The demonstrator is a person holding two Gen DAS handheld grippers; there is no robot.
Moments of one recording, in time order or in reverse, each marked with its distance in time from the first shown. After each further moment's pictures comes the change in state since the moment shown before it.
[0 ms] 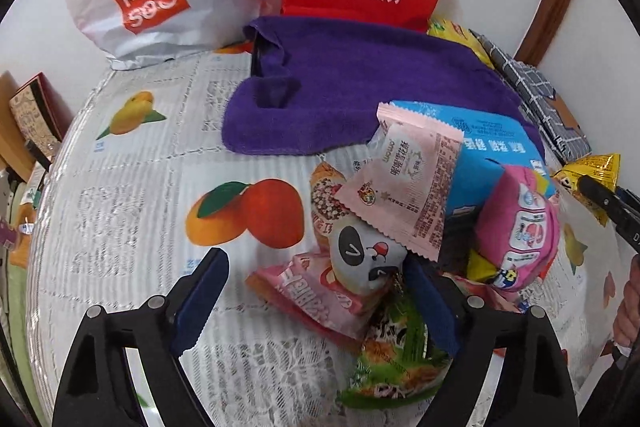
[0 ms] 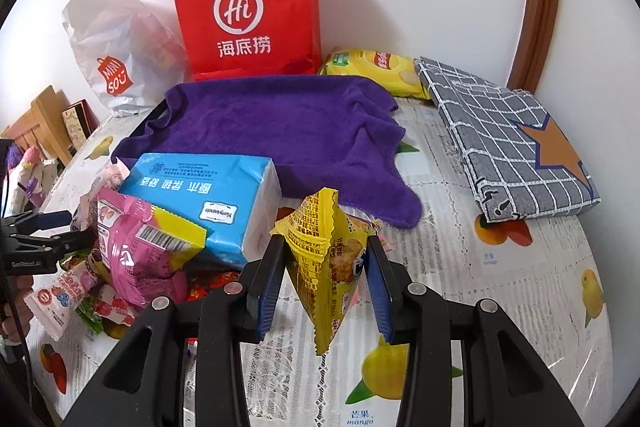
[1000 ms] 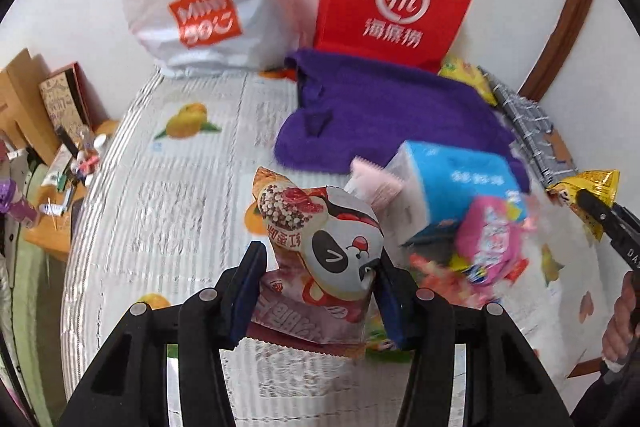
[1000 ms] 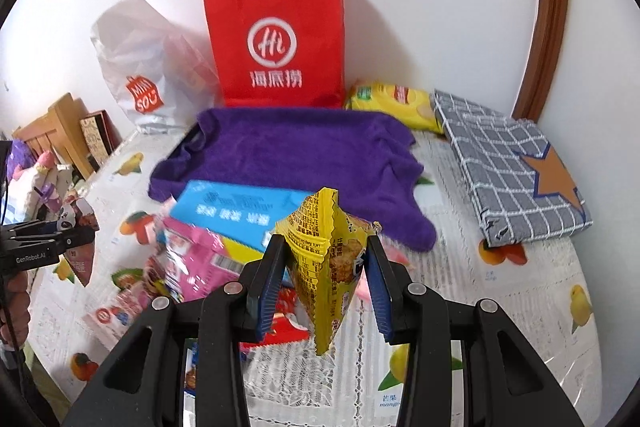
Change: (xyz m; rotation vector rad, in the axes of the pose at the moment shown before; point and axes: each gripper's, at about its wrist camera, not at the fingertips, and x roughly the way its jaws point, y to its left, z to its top) left arm -0.073 0.020 0.002 -0.087 -0.069 0.013; right arm -0.051 0.032 0.021 -0.030 -0.068 0.032
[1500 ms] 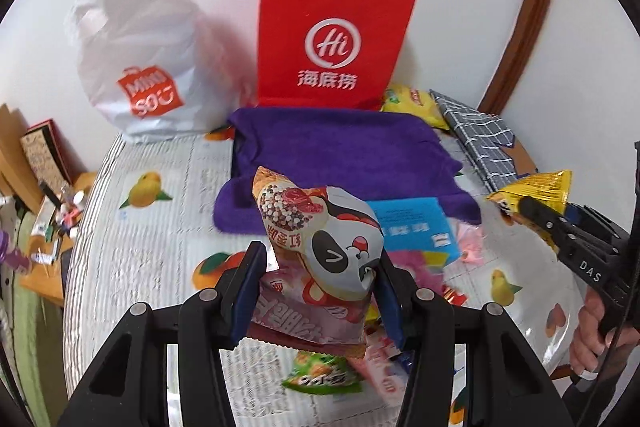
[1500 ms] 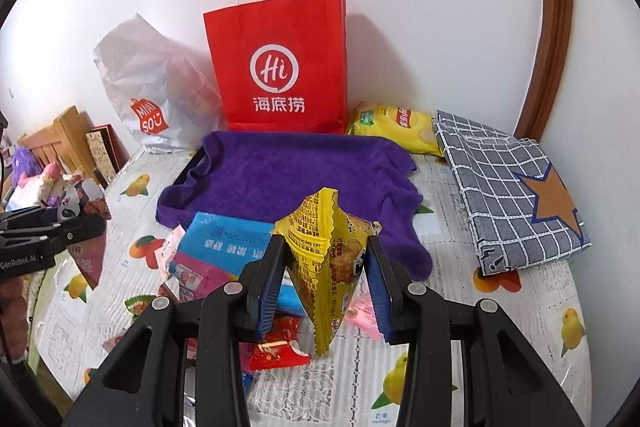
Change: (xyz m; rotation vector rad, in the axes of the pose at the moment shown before) left arm -0.032 -0.062 0.038 0.086 -0.084 -0.059; right arm -0.007 -0.007 0.030 0.007 -0.024 0.024
